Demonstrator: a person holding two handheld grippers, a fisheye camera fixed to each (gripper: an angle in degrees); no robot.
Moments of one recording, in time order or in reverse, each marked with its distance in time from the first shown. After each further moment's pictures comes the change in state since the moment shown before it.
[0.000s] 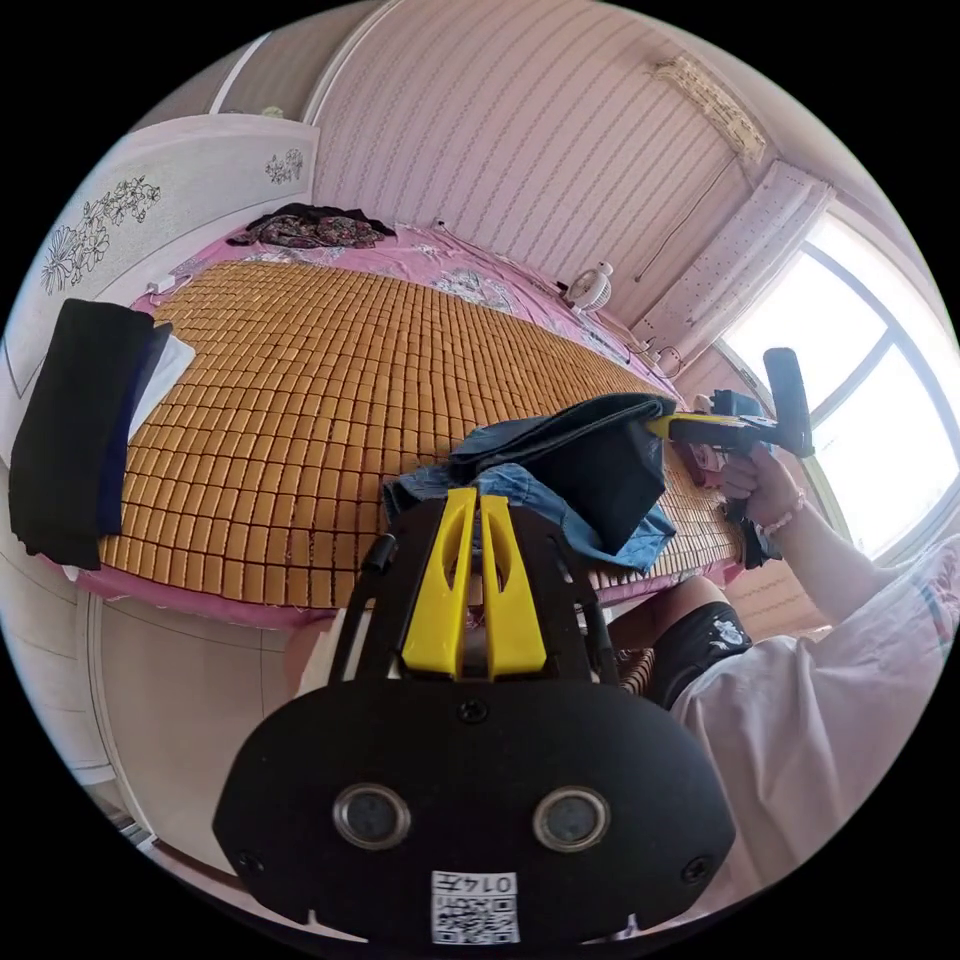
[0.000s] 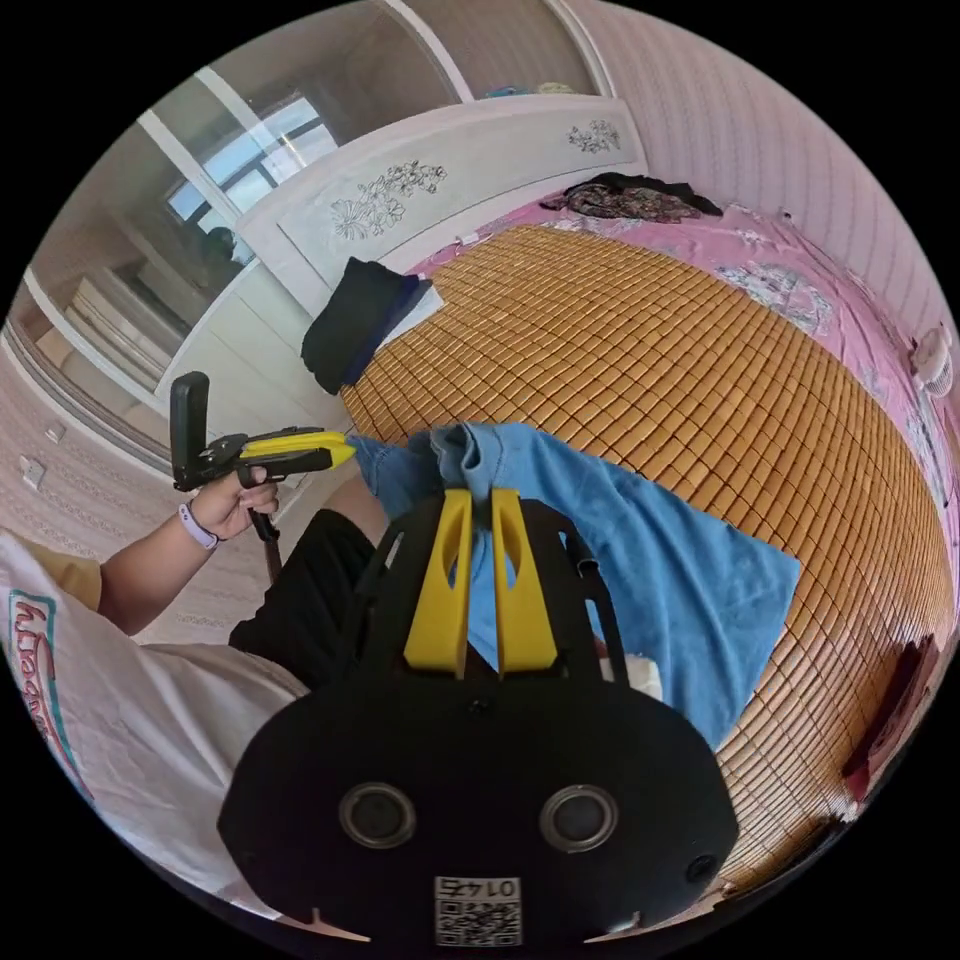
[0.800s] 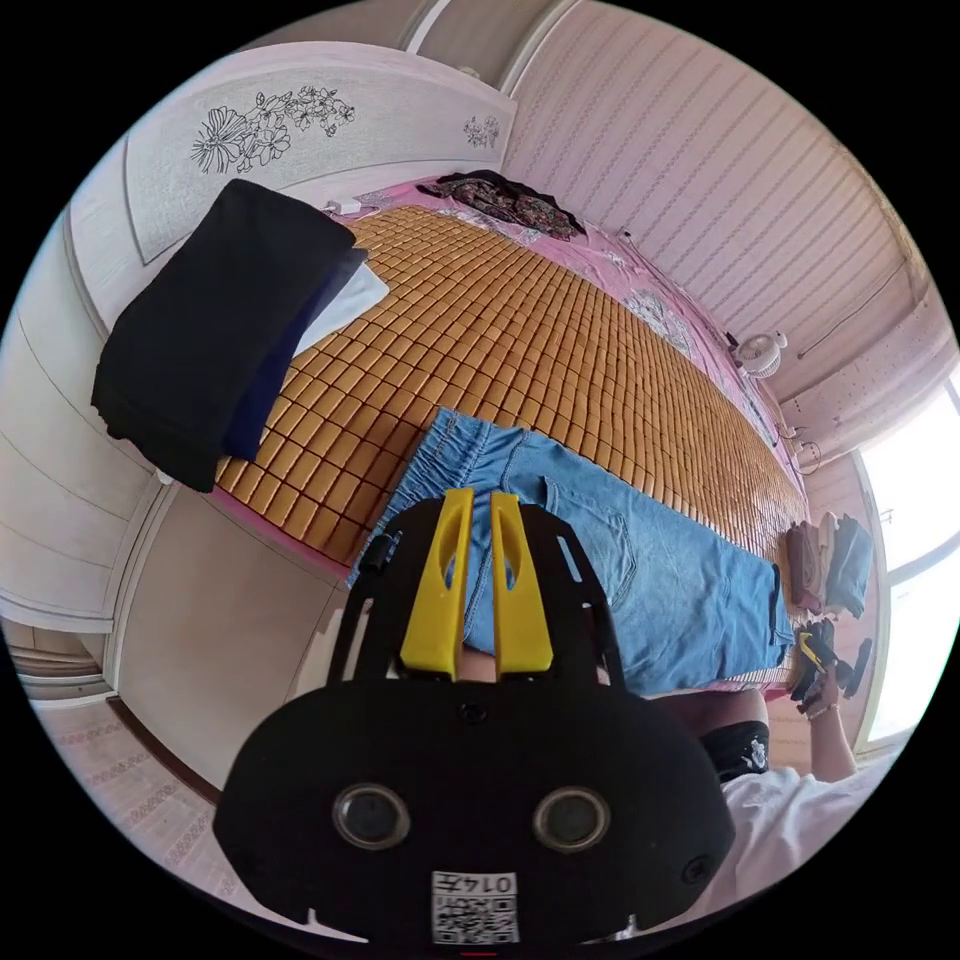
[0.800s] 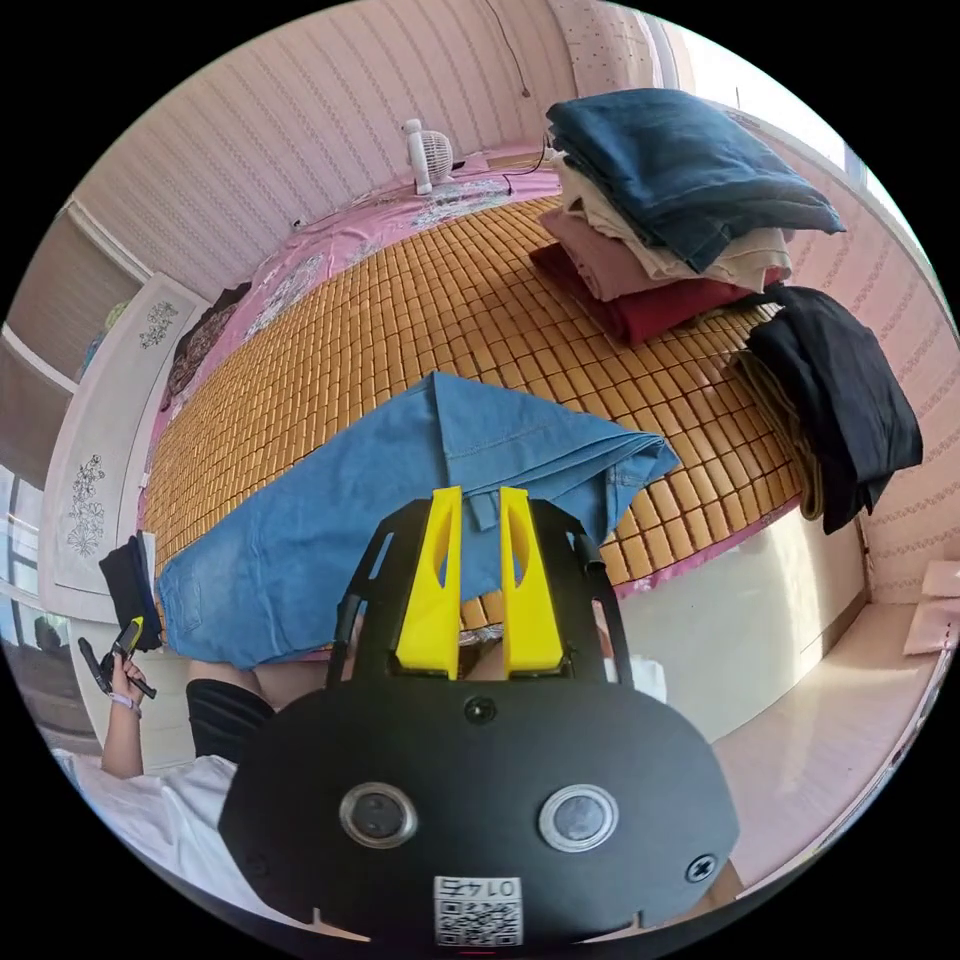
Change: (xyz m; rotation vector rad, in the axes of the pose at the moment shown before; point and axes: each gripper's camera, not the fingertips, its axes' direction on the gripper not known) left arm -0.147 -0.070 -0.079 -0.043 -0.293 -0.366; right arm 0.152 0.245 -0.154 0.197 0.461 0.983
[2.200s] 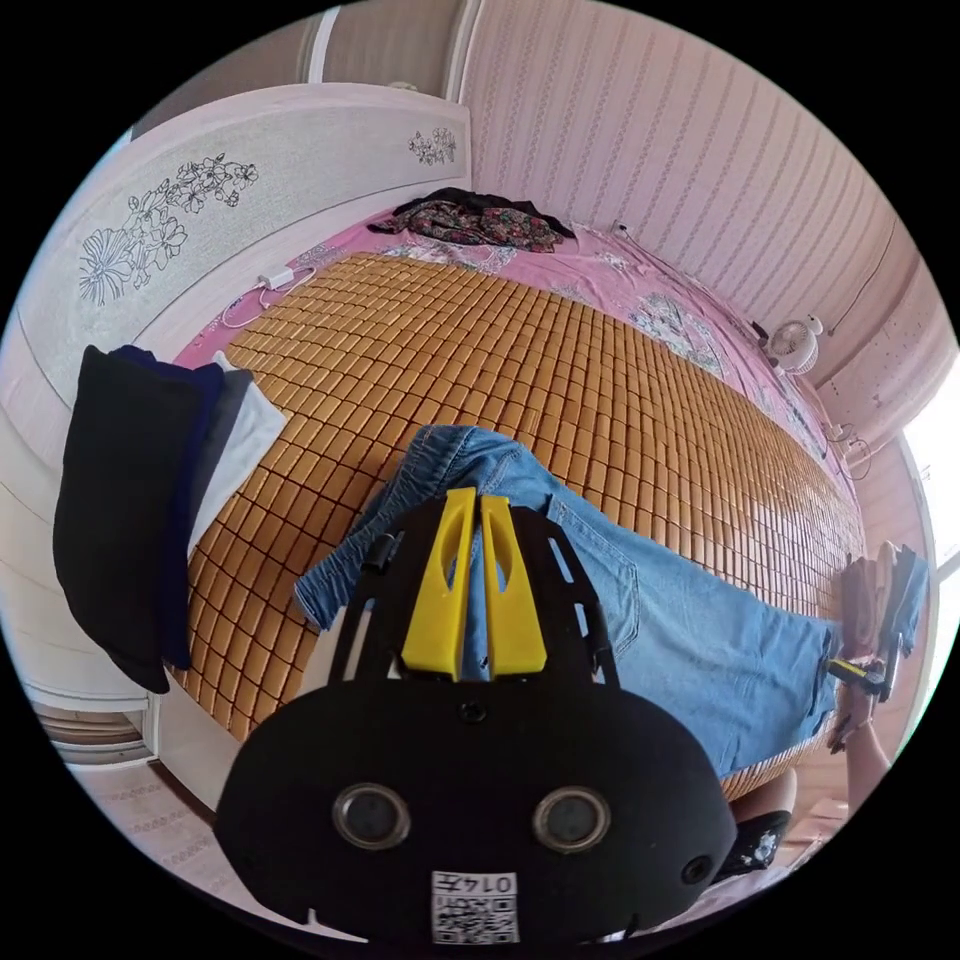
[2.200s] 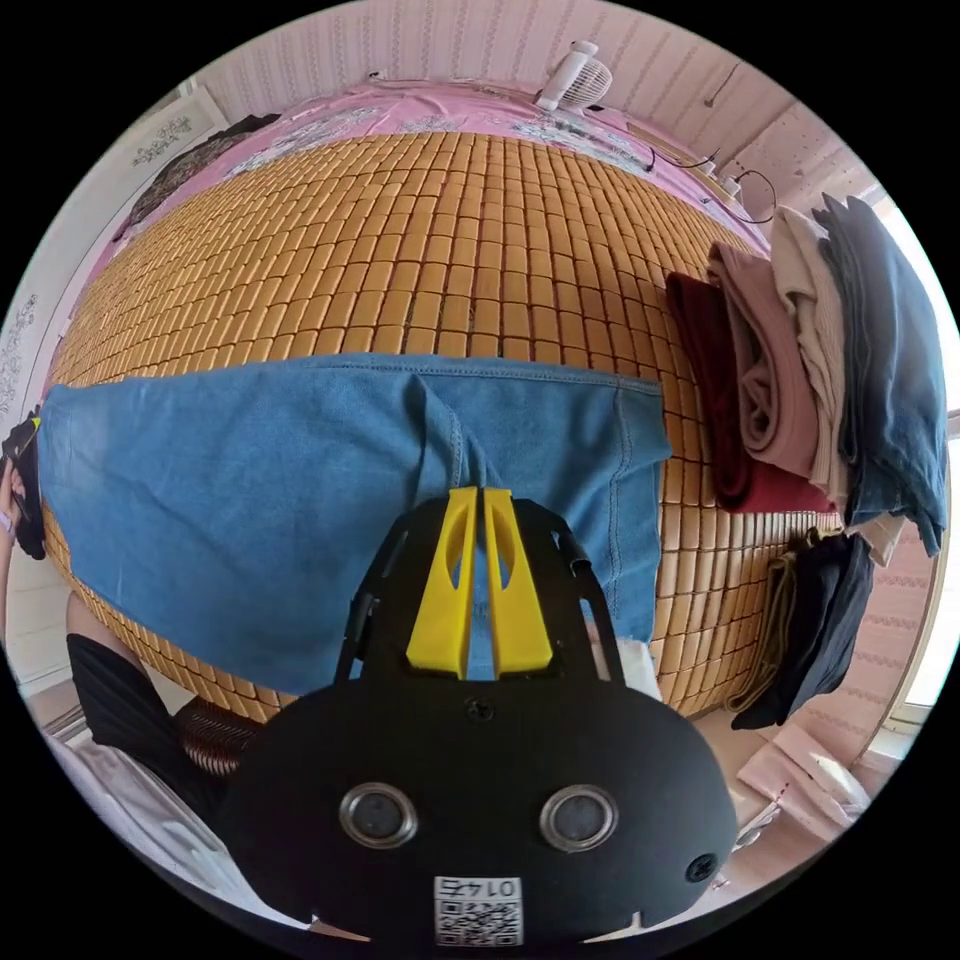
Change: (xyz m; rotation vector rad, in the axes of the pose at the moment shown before) left arm 0.051 -0.143 0.022 0.059 -0.133 0.099; right arm -0.106 -0.119 0.096 -0.222 0.279 -0.377
